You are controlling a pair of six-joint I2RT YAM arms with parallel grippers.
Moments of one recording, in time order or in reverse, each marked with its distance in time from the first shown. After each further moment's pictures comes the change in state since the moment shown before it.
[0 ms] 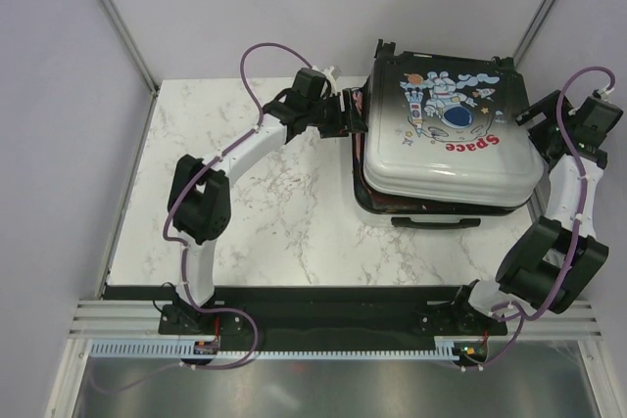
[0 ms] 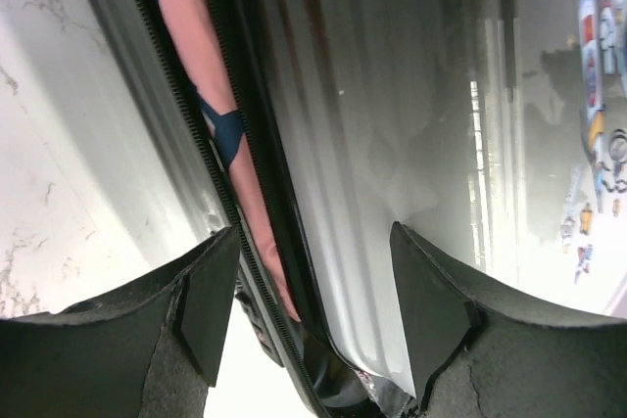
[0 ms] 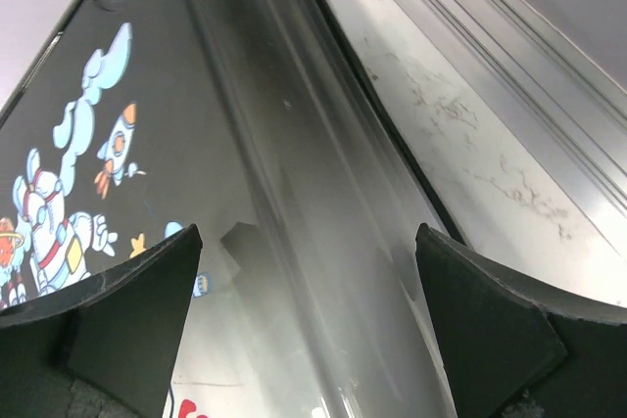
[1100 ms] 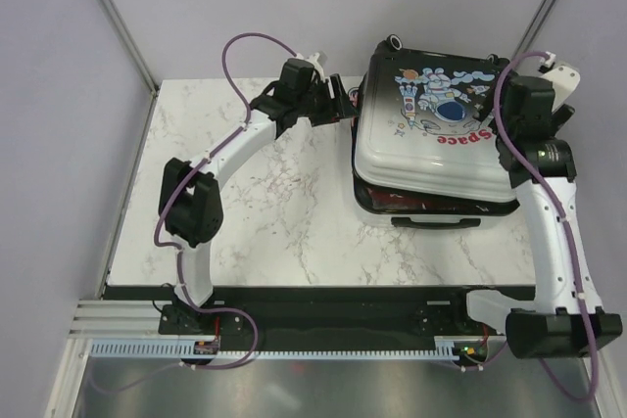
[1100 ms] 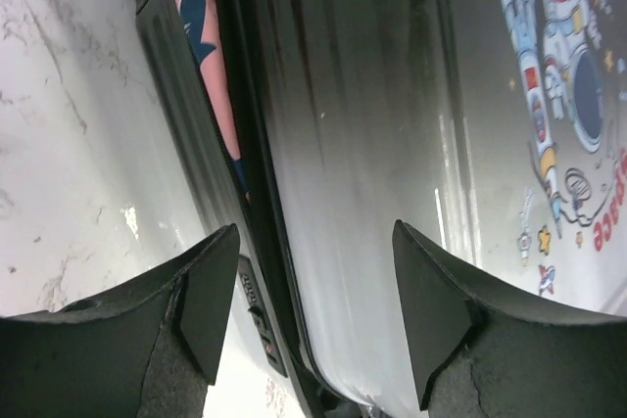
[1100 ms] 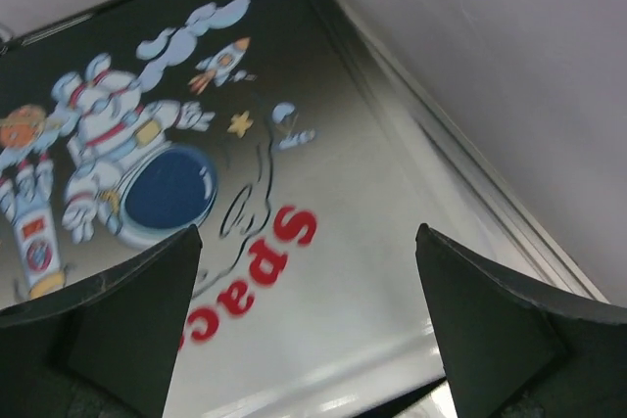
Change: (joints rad) left arm 0.057 -0.061 0.003 0.042 -0.066 -0.029; right arm 0.640 -0.316 0.179 -0.376 0.848 -0.149
